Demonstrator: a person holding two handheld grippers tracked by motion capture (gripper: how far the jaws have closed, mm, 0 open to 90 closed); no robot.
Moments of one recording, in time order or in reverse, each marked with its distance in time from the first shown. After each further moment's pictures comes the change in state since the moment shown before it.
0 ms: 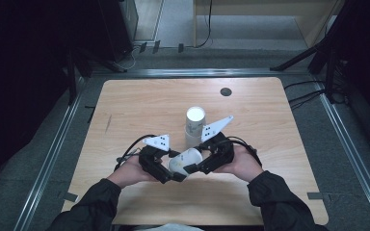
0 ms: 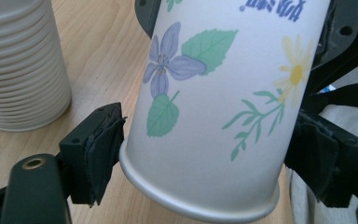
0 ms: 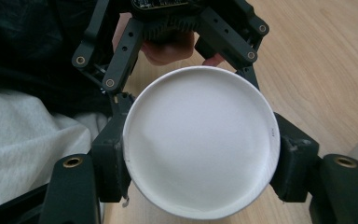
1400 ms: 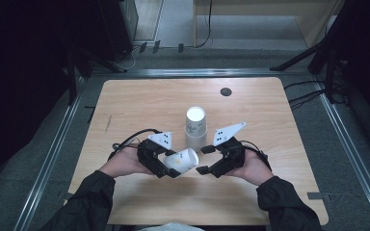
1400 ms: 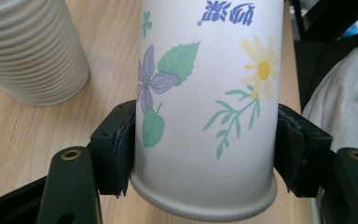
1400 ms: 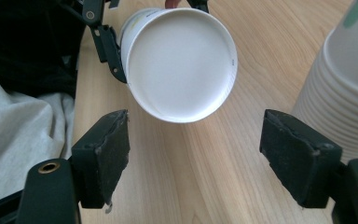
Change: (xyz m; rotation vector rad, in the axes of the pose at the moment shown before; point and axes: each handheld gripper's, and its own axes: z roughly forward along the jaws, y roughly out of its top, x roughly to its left) left arm 0.006 0.019 -0.010 0.248 0.040 0.100; right arm -0.003 -0.030 -0.017 0.016 -0.144 -0.008
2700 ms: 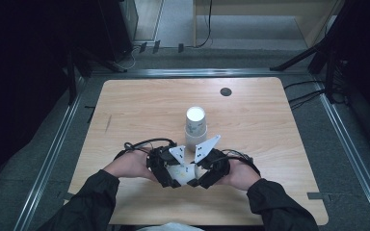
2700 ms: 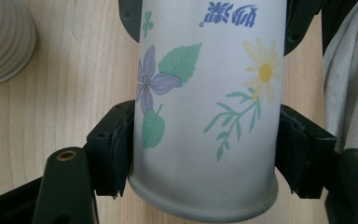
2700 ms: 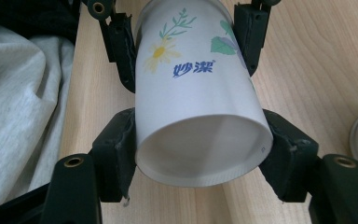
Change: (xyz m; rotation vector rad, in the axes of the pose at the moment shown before) left arm -0.012 0.011 0.034 0.255 -0.008 0.099; right arm 0.015 -0.002 0.048 0.181 0.046 -0.151
